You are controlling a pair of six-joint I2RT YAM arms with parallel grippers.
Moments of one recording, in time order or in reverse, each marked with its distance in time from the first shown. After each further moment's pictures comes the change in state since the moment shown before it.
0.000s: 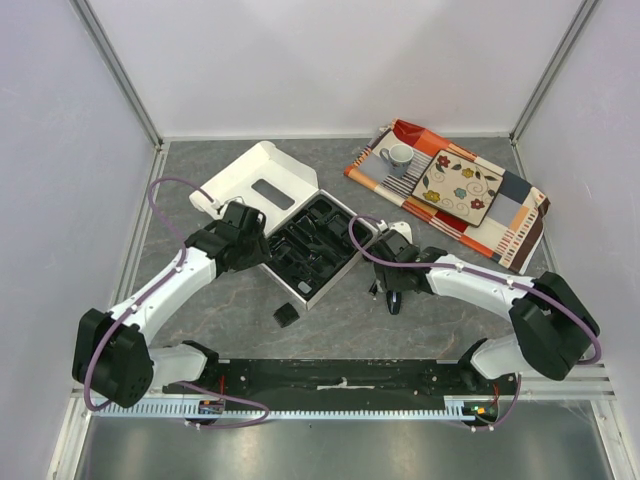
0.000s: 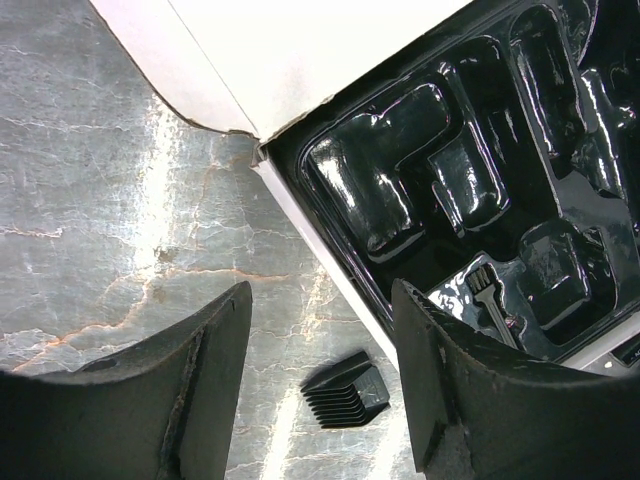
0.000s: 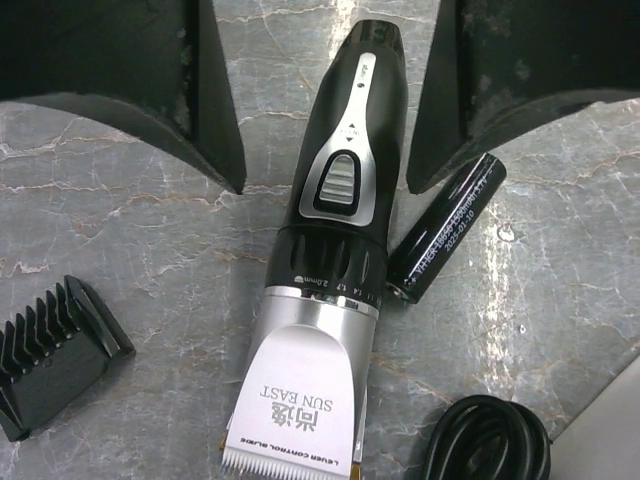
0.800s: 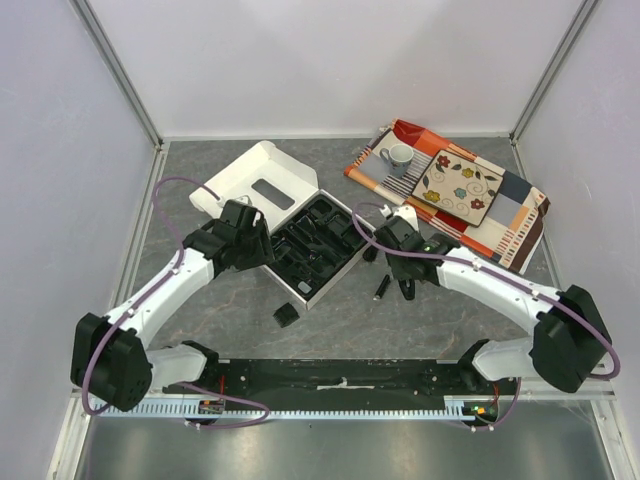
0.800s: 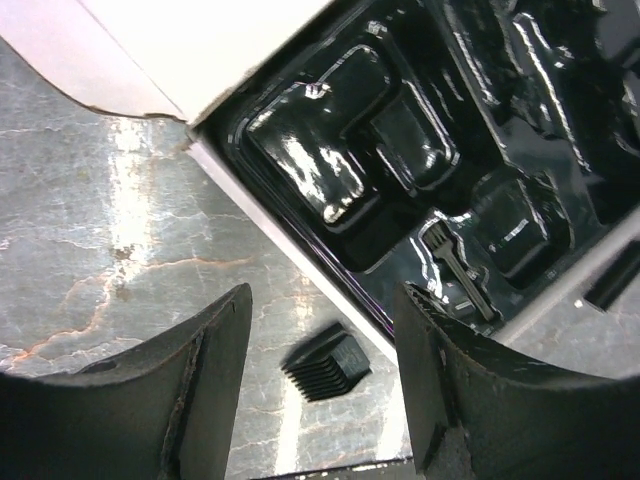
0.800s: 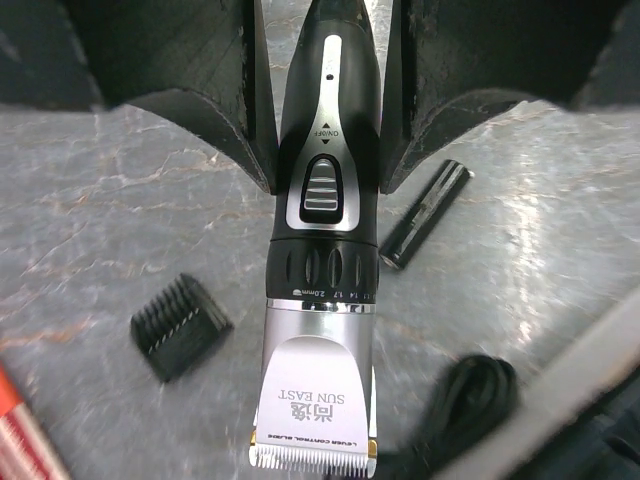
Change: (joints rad) left arm 0.006 -0.010 0.008 0.003 0.114 0.063; right arm 0.000 -0.068 0.121 -0.189 0.090 -0.033
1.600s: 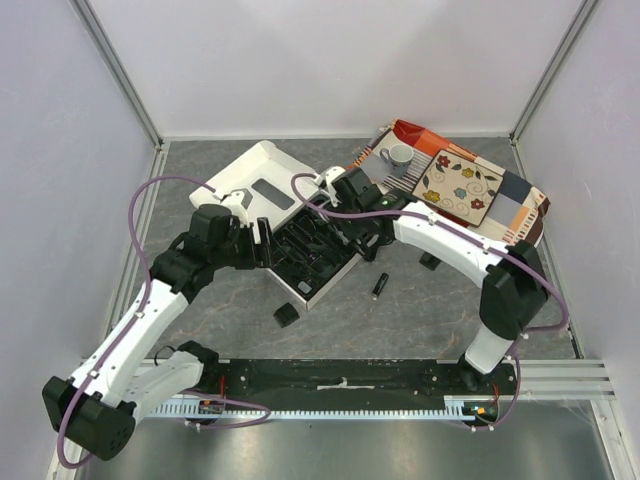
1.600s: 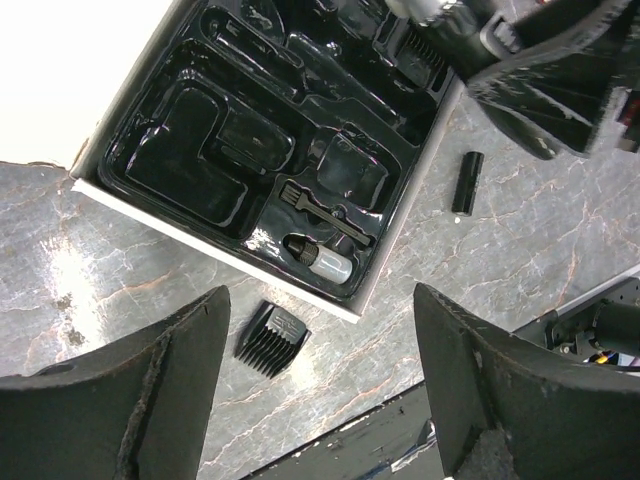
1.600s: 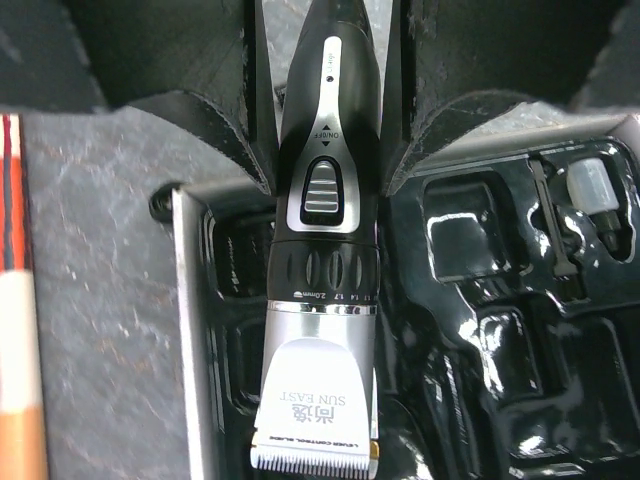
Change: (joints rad) left arm 0.000 -0.286 0.006 0.018 0.259 0.183; right arm 0.028 0.343 0.541 0.035 -0.292 -0.417
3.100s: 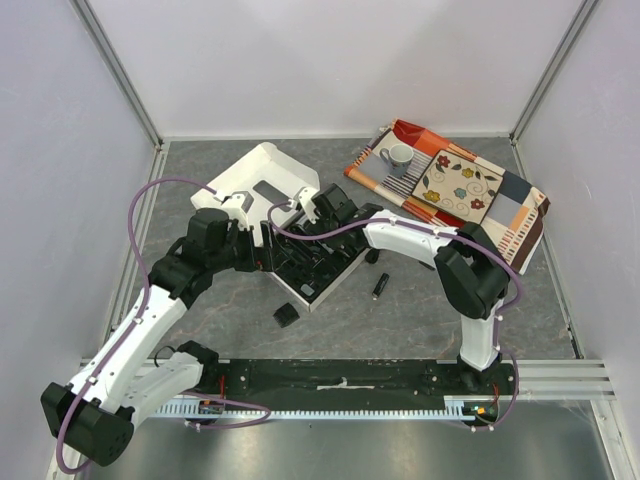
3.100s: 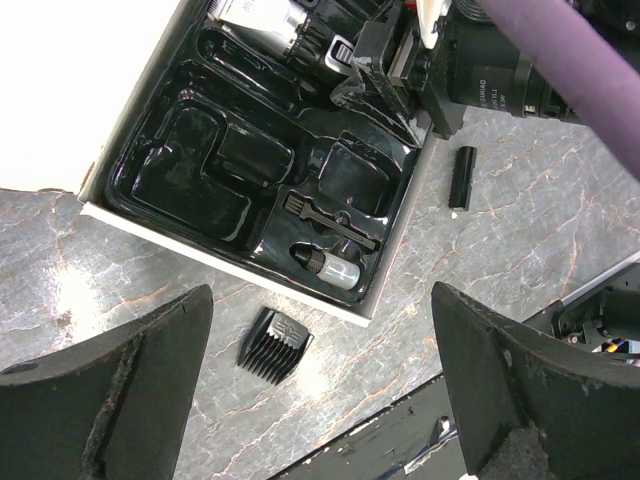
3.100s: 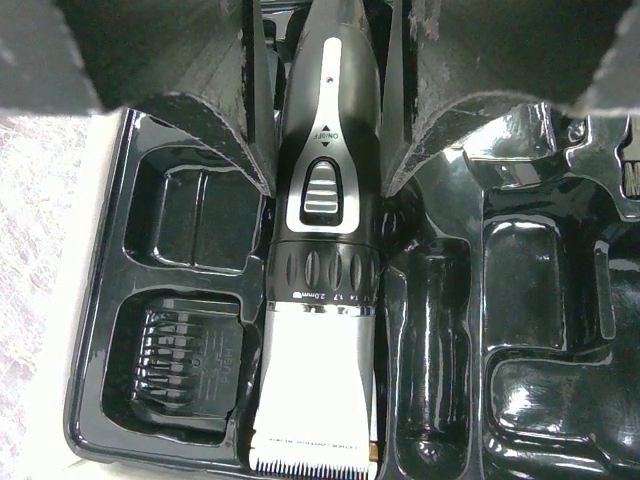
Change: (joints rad) left arm 0.000 -0.044 -0.038 0.045 0.030 0.048; right arm 0.041 0.243 -0.022 0.282 -0.044 -0.233
